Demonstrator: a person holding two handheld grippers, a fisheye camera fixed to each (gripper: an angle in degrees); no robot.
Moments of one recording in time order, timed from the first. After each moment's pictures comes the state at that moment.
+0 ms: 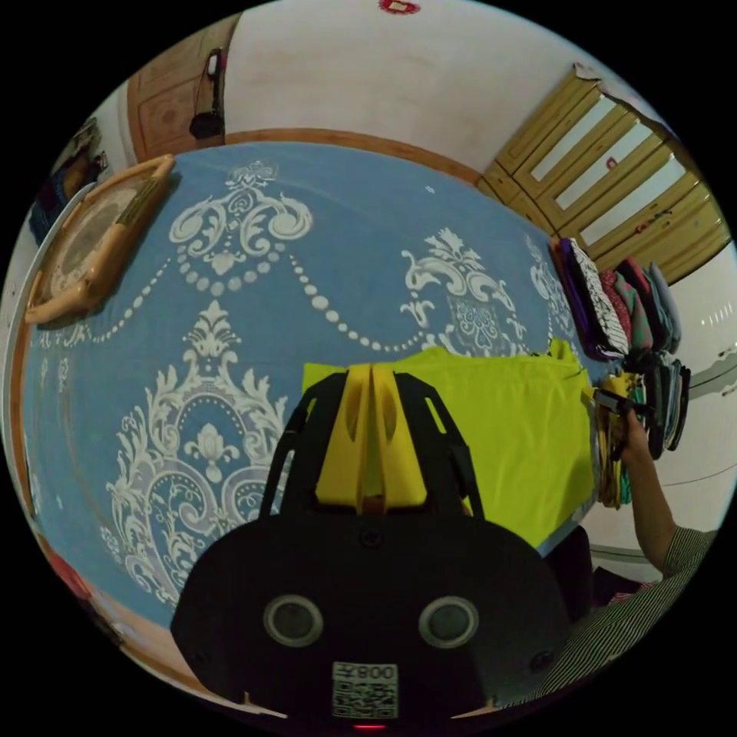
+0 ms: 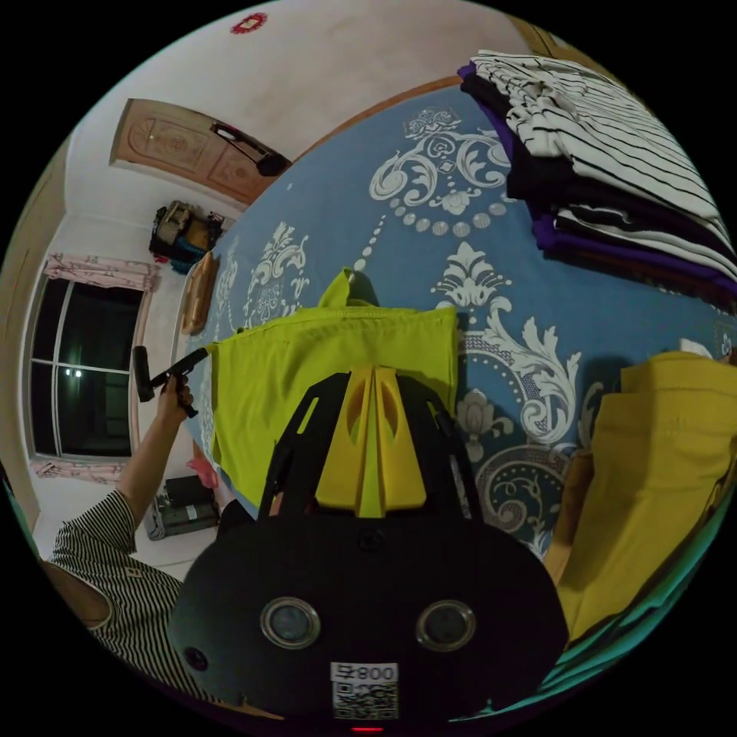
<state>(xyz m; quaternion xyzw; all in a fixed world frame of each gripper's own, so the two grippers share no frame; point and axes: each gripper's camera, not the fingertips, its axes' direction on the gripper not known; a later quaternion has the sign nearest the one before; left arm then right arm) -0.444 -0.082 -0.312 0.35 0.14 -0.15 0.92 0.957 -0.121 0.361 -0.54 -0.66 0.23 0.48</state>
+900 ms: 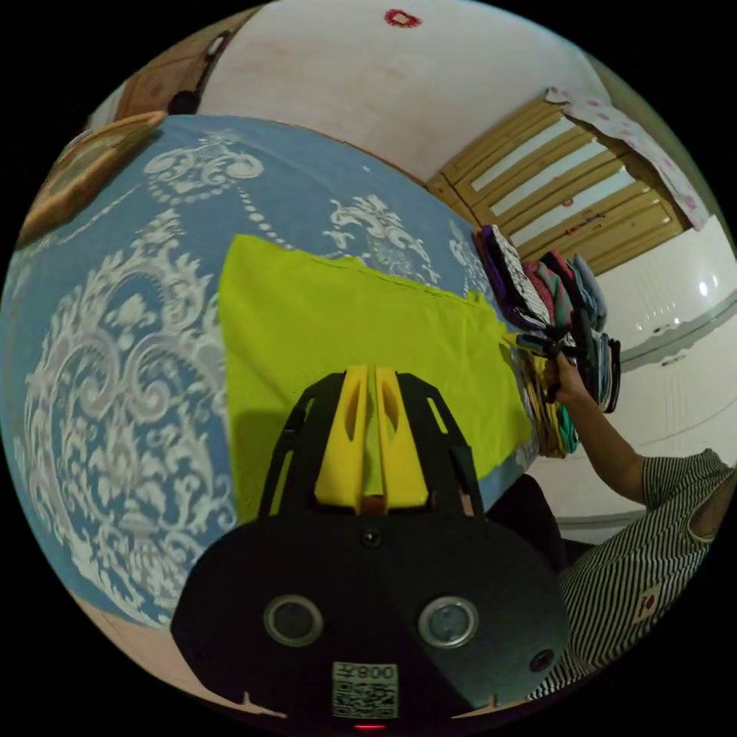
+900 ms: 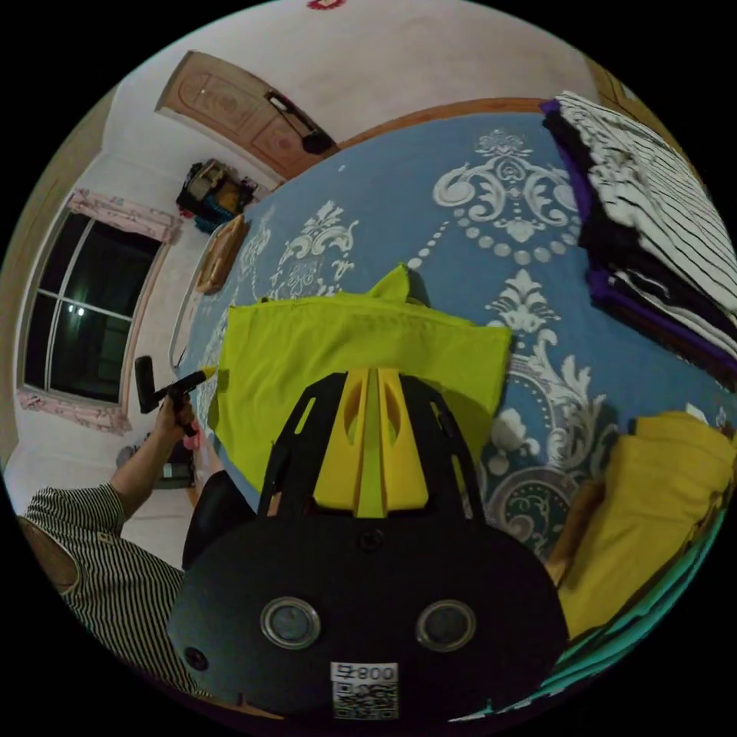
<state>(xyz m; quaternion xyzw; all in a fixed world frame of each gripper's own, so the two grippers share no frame) -0.380 -0.001 -0.252 0.38 0.26 -0.09 0.88 0.907 -0.219 0.254 -0.48 -0.71 0.17 0.49</state>
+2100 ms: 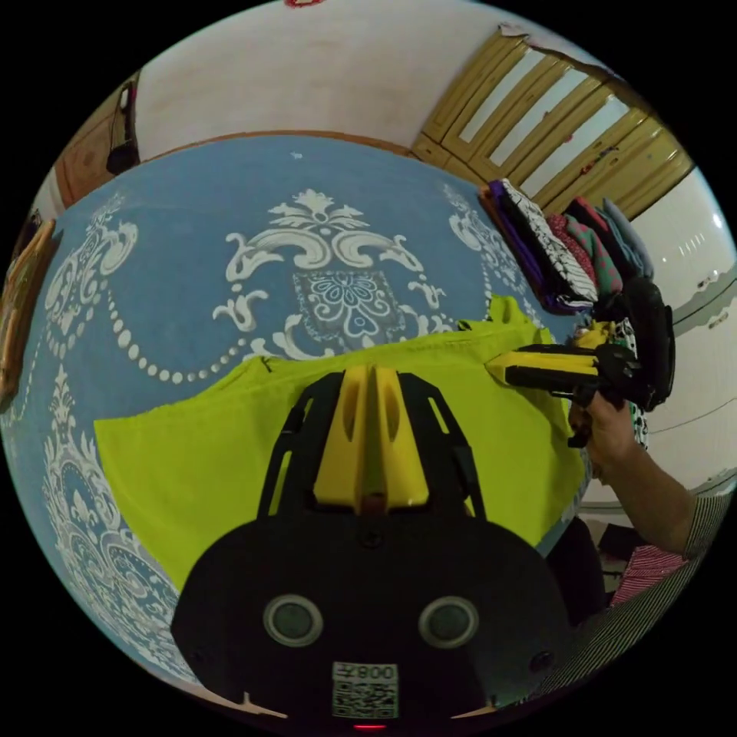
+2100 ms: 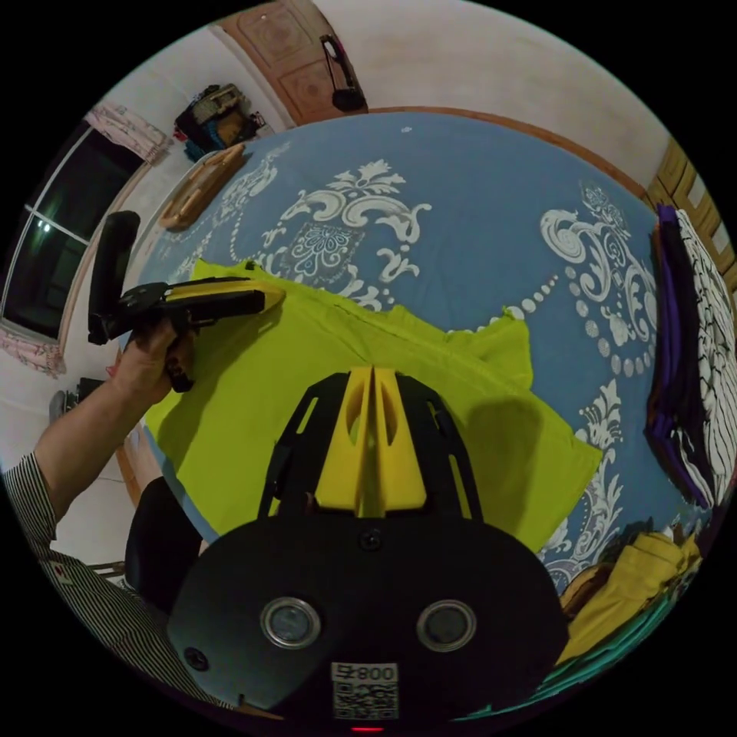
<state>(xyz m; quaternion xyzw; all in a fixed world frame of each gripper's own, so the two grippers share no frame) -0.325 -0.069 -0.240 0.36 0.16 -0.03 0.92 0.866 -0.322 0.079 -0.44 -0.69 0.03 0.57</state>
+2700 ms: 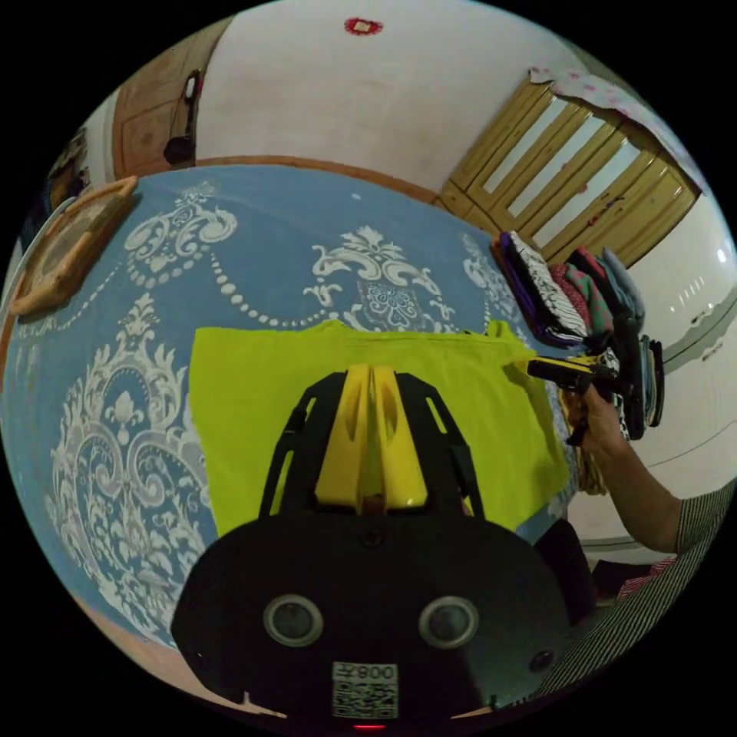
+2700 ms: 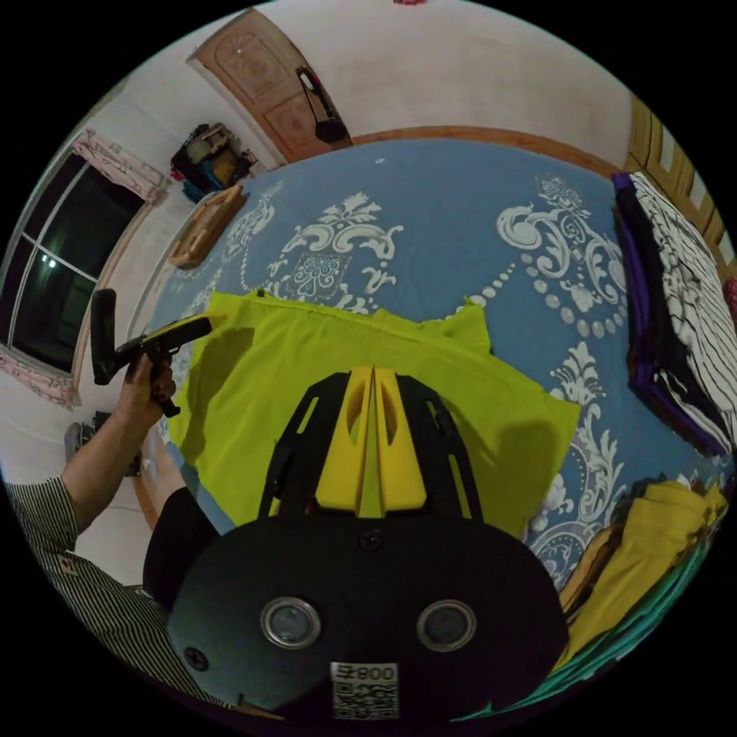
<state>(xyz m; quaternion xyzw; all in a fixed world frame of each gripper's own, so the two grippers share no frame) -0.363 0.070 -0.204 0.41 0.17 -0.11 0.89 0.993 -0.268 0.059 -0.44 -0.69 0.10 0.57</state>
